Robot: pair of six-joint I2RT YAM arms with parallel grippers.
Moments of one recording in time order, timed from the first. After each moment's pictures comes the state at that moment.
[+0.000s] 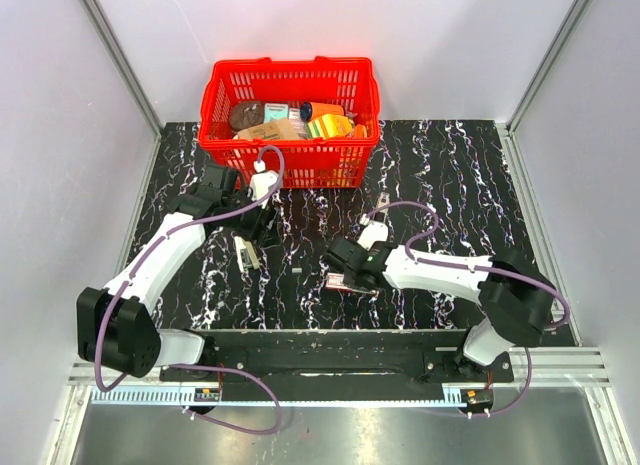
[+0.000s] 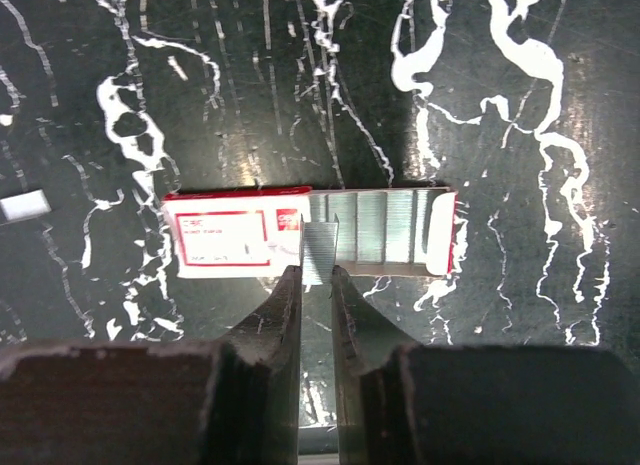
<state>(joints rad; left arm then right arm) -0.28 1.31 1.05 -0.70 0.52 0.27 1.04 1.58 0.99 -0.64 0.46 1.19</state>
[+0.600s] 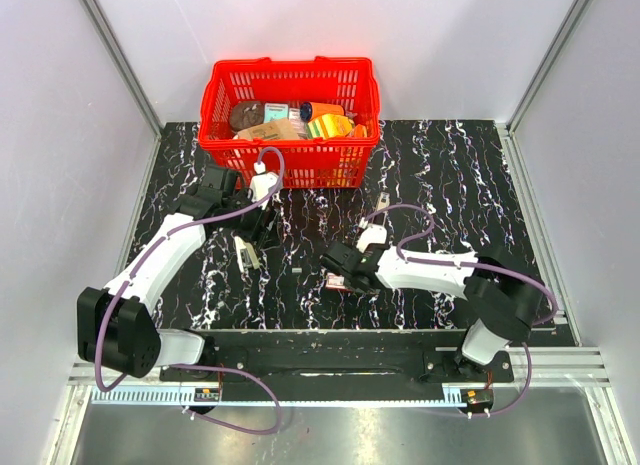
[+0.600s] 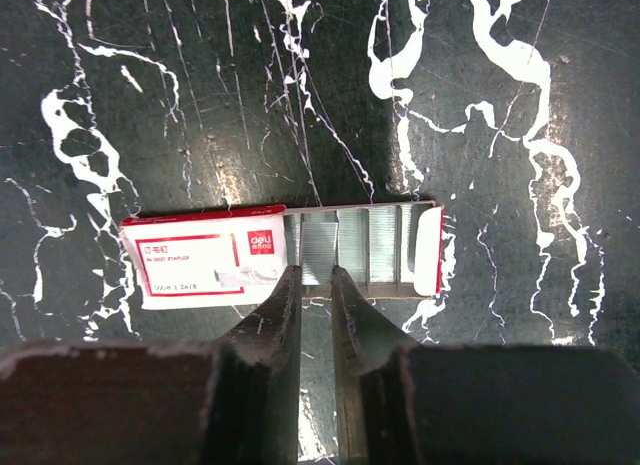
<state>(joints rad) -0.28 1.31 1.04 -0.69 0.52 0.27 1.04 1.64 0.99 -0.64 0.51 1.22</state>
